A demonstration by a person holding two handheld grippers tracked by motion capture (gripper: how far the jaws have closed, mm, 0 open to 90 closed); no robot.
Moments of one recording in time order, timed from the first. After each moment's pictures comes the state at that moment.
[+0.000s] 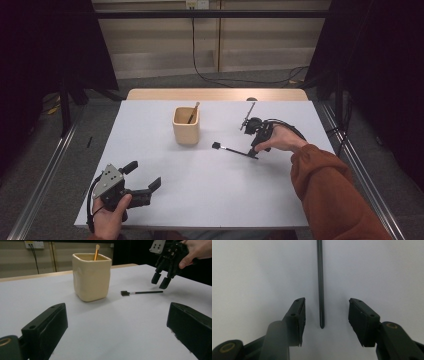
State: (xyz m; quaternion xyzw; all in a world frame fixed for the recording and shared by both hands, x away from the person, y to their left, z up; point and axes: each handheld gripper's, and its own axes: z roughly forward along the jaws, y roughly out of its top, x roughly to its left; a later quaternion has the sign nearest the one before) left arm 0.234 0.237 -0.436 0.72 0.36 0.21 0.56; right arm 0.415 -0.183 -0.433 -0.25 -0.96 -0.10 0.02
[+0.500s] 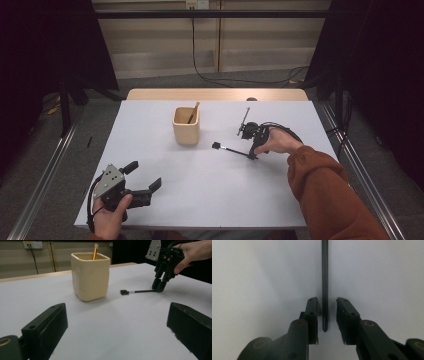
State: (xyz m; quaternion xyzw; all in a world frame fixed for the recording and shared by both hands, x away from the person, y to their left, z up) left arm 0.234 0.237 -0.436 0.72 0.36 0.21 0.56; right arm 0.416 -0.176 -0.449 -0.23 -0.97 -0.07 0.03
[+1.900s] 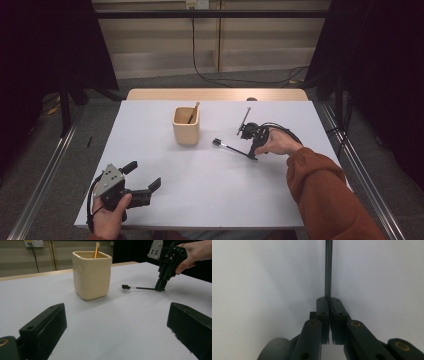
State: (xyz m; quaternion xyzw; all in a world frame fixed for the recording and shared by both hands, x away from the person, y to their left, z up) left arm 0.235 0.238 -0.437 0.72 0.36 0.21 0.55; right arm 0.412 -0.175 -0.448 -0.26 -0.96 -0.08 0.04
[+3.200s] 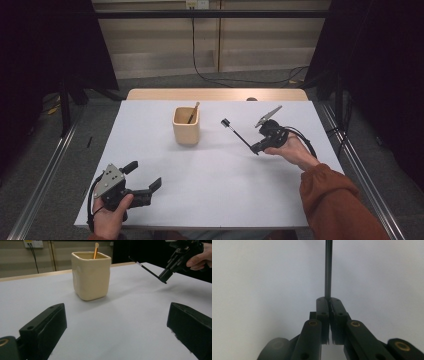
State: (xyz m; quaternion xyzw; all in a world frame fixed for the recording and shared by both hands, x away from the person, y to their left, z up) left arm 0.235 0.236 -0.436 0.72 0.36 0.21 0.55; right arm 0.381 -0.220 -0.431 -0.33 -0.90 -0.27 -0.02
